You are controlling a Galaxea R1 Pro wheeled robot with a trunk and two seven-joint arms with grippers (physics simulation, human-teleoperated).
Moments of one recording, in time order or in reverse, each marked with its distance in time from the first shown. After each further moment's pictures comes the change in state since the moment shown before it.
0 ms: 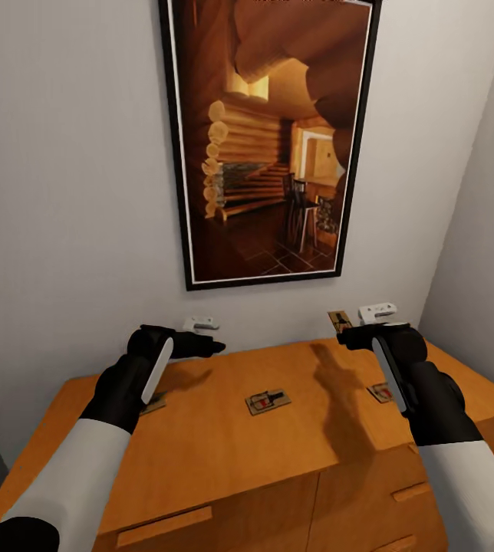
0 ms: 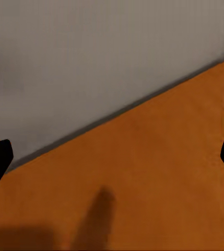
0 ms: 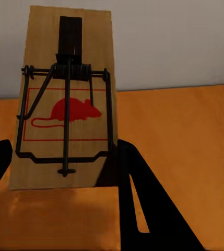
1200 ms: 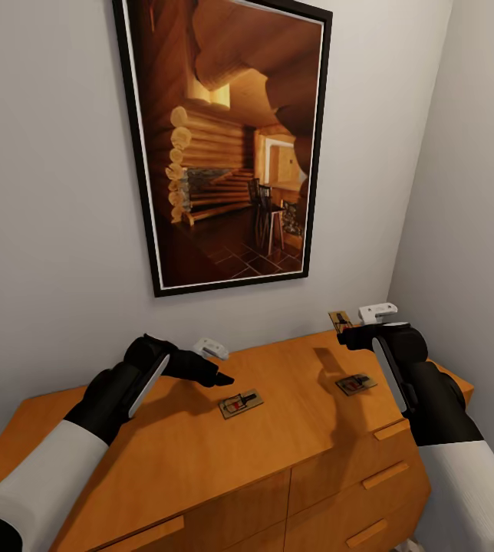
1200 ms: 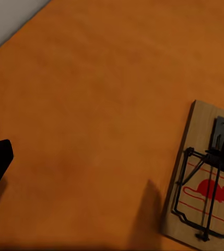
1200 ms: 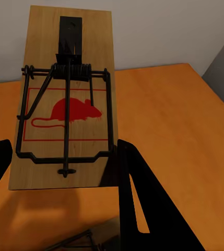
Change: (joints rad) left arm 0.000 0.158 -0.261 0.011 -0.025 -0.002 -0.404; right arm 0.000 -0.001 -0.002 0.002 -0.001 0.000 -0.001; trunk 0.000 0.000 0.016
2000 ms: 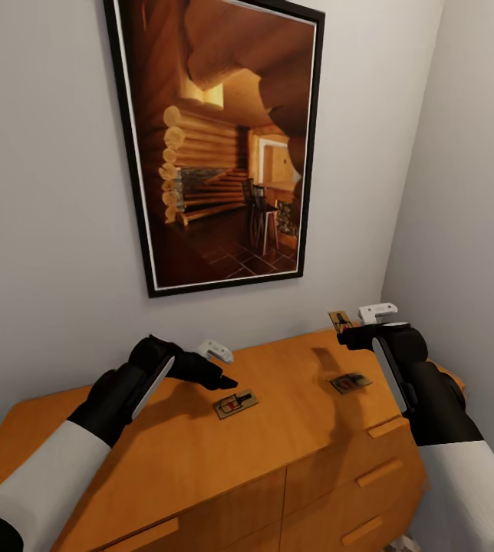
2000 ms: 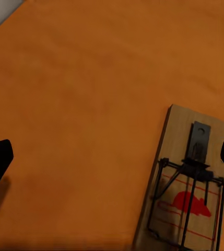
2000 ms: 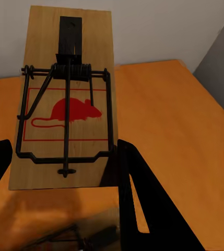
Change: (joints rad) left arm 0.000 -0.006 -0.038 -0.014 -0.002 0.007 0.002; right arm 0.000 0.000 0.000 0.000 0.000 0.000 0.000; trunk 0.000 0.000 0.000
